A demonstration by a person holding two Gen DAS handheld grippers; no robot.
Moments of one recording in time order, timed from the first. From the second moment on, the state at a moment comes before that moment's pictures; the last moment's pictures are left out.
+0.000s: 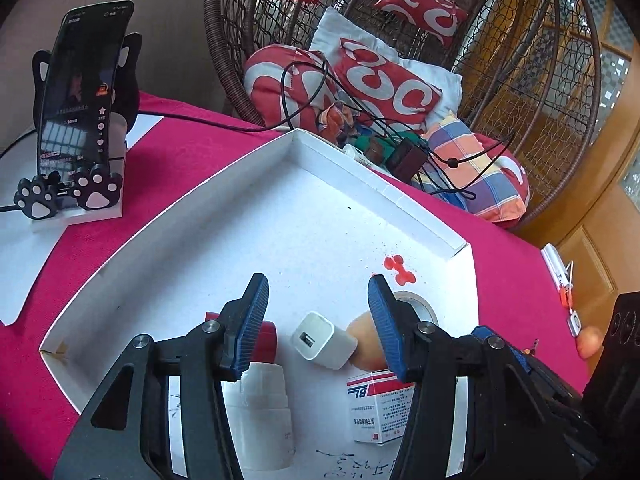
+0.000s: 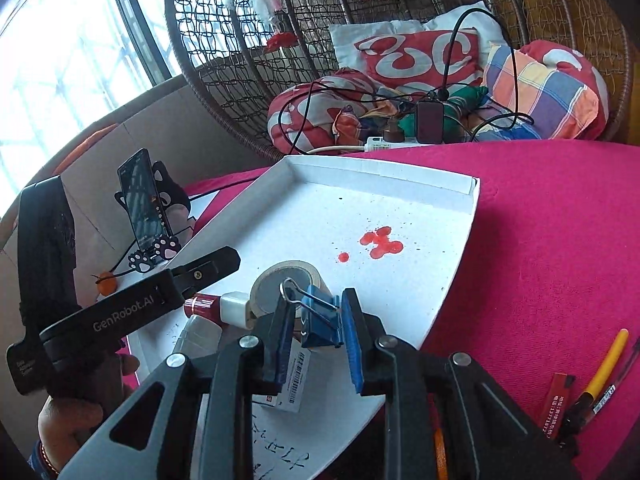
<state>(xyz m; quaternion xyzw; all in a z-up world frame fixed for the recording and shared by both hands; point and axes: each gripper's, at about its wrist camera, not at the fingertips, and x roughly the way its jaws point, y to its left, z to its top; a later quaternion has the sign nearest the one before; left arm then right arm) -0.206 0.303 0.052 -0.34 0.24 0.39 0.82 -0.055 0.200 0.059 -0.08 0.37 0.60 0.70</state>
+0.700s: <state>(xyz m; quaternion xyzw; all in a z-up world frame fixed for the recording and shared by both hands) -0.186 0.201 0.087 -0.21 0.23 0.26 0.91 0.001 0.071 0.096 0.06 0.29 0.55 0.79</state>
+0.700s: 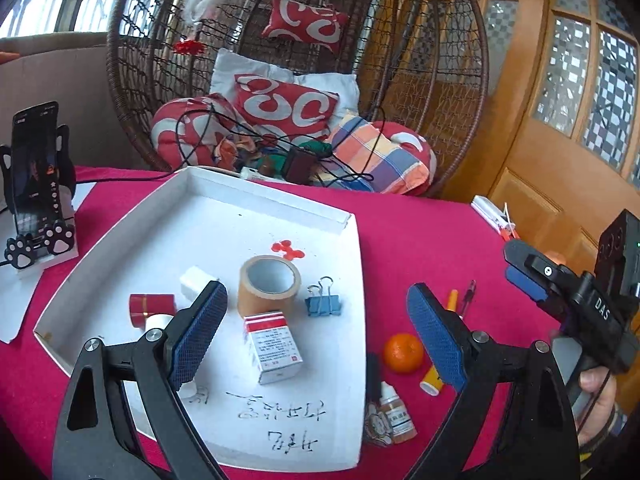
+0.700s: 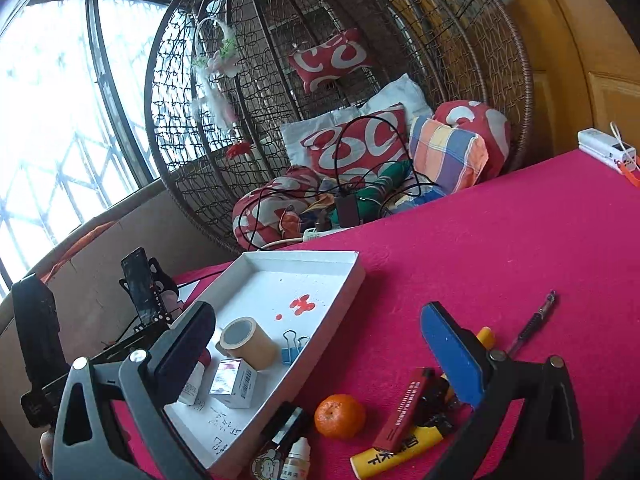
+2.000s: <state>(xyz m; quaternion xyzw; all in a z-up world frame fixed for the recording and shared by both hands) -0.075 0.134 0.025 -0.08 0.43 0.16 0.89 0.094 0.043 0.029 -0.06 0.42 0.40 0.81</state>
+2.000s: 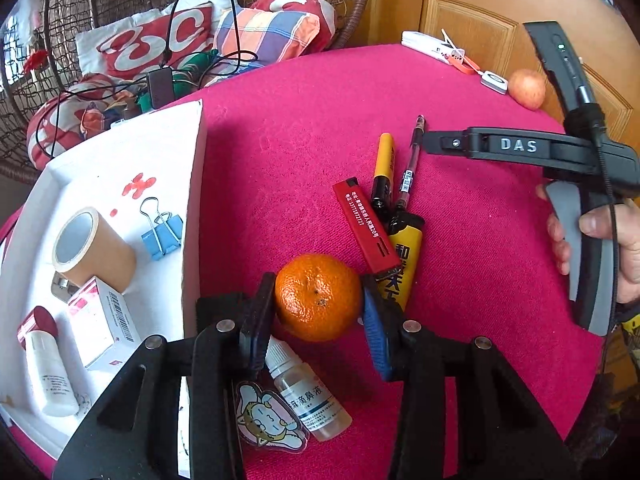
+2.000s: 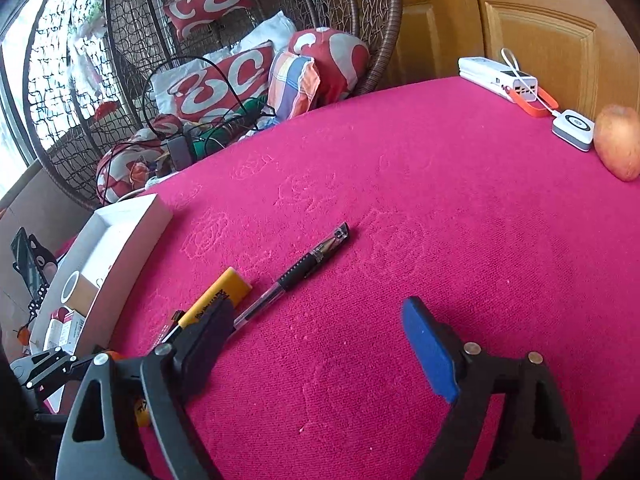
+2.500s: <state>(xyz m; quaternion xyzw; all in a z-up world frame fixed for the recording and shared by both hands) -0.098 0.132 0.046 -0.12 0.39 0.16 0.90 0.064 0.081 0.026 -0.10 0.40 0.41 0.81</state>
